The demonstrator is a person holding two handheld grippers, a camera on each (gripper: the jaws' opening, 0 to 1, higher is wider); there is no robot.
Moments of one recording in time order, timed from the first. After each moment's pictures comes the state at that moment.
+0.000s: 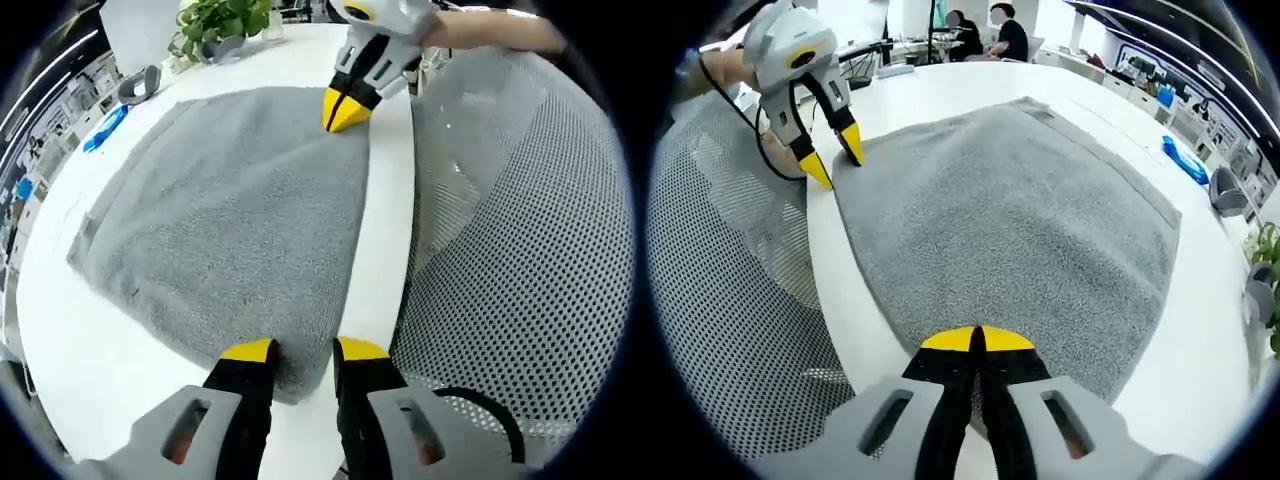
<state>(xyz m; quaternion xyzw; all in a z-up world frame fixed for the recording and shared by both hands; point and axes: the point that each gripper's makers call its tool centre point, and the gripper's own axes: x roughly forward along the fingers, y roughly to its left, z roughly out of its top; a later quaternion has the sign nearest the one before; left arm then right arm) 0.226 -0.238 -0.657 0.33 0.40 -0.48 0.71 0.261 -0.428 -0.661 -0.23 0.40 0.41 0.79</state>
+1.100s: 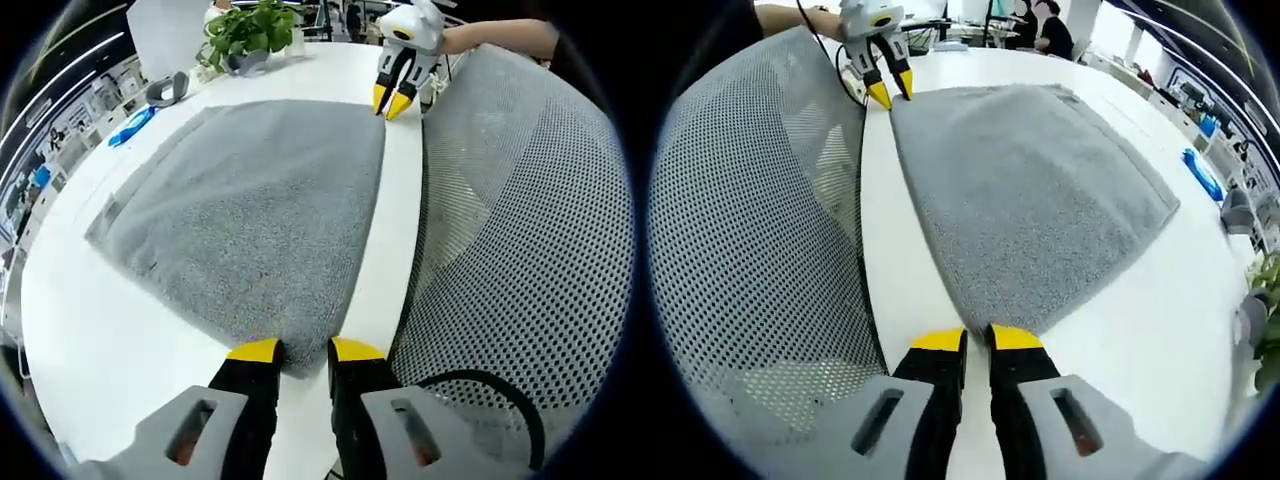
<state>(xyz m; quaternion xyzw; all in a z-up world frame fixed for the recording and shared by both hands) 0.228 -0.222 -0.658 0.30 0.39 -0.46 0.74 0.228 -0.520 -0.661 -0.32 0.39 0.47 0.73</state>
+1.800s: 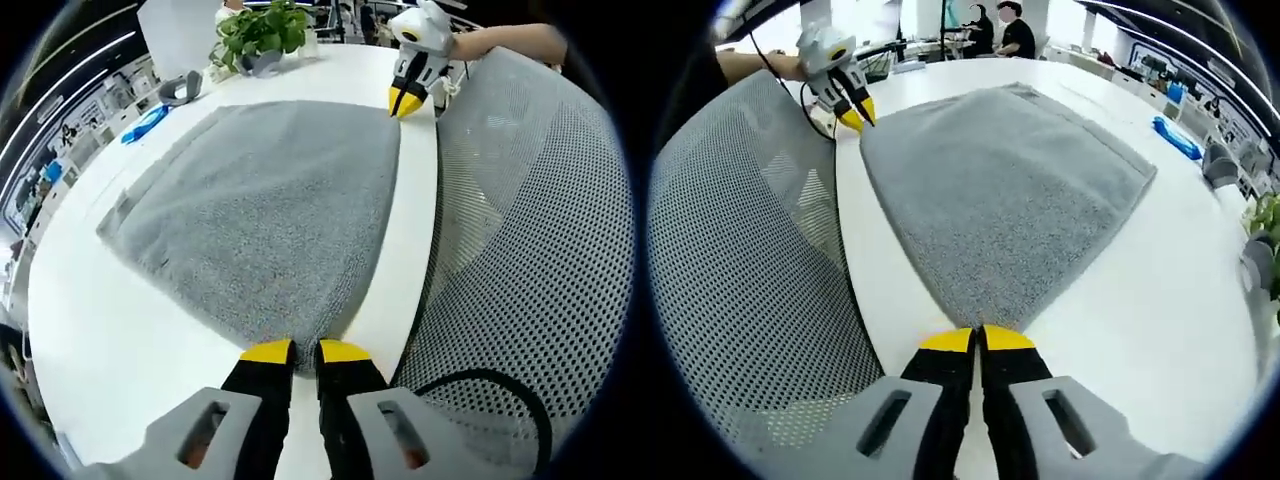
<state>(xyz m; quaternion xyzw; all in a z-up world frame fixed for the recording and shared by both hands) 0.234 -0.218 -0.657 0.29 0.38 -0.43 0.76 0.231 -0.522 -0.660 -0.19 0.41 0.43 0.78</state>
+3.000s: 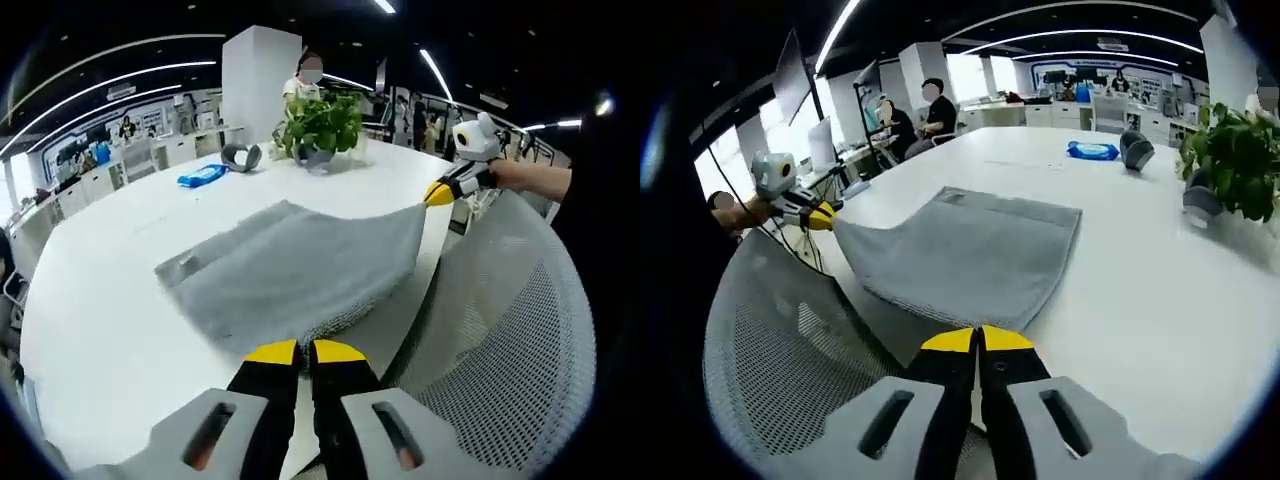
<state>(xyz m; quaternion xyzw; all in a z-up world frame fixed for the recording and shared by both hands) 0.238 -0.243 -0.540 0.12 0.28 -0.40 0.87 0.221 -0.530 -0.543 -0.02 0.32 0.33 0.89</state>
